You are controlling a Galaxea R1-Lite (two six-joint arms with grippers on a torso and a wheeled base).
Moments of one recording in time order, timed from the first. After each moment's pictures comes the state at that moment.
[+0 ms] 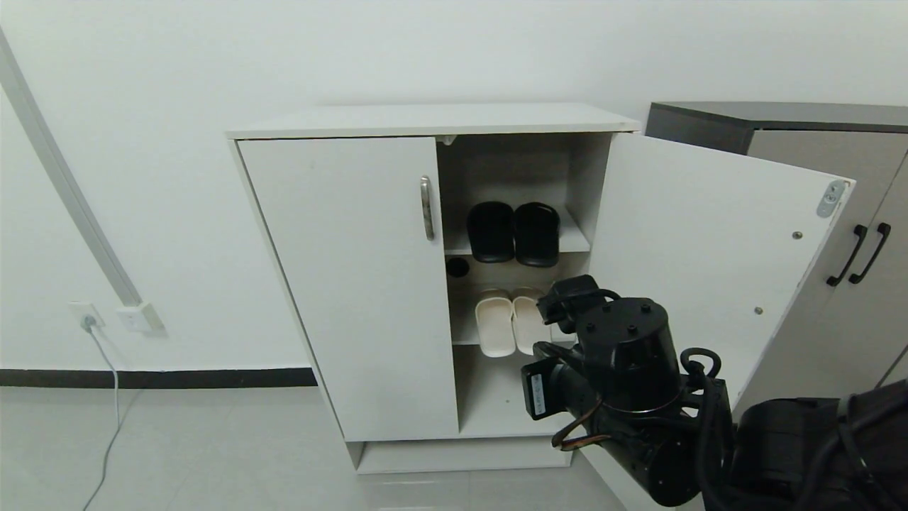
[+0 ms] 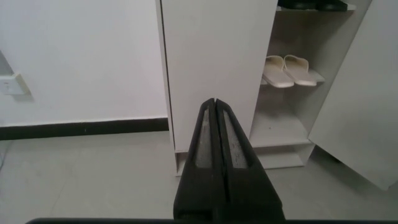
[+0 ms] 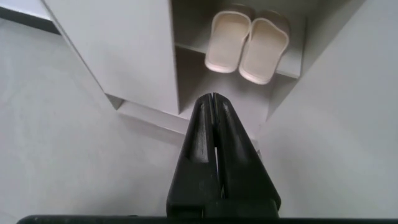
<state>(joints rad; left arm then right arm) 0.00 0.00 0.00 0.00 -0.02 0.00 0.92 1.85 -0.87 -0.63 -0.55 0.19</state>
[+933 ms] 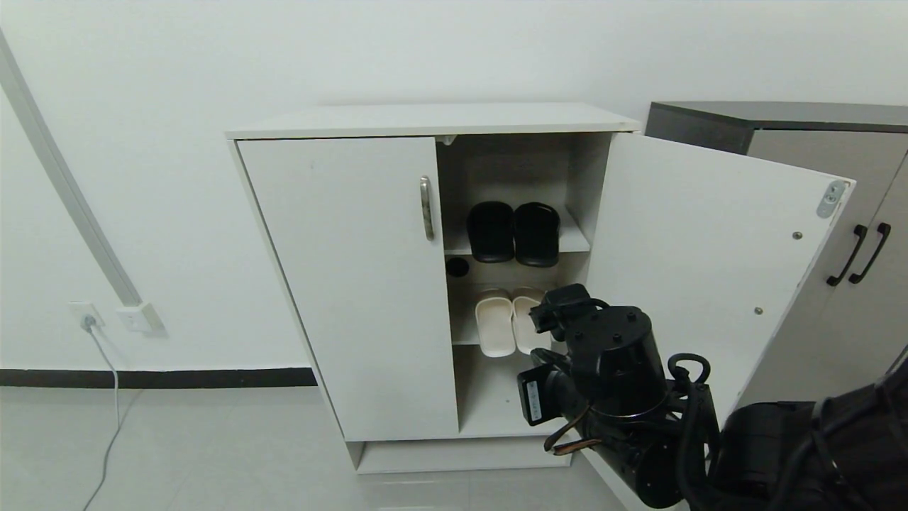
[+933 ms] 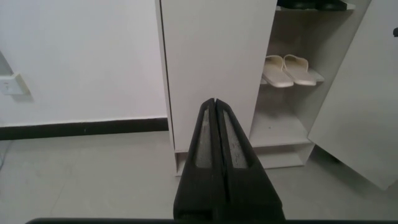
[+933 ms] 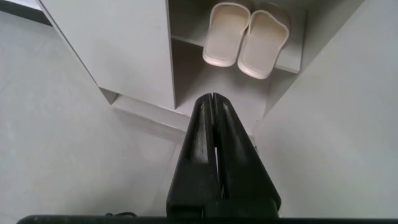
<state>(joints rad) 0.00 0.00 0.00 0.00 -0.02 0.00 0.92 1.88 -0.87 -0.64 -0.55 0.18</state>
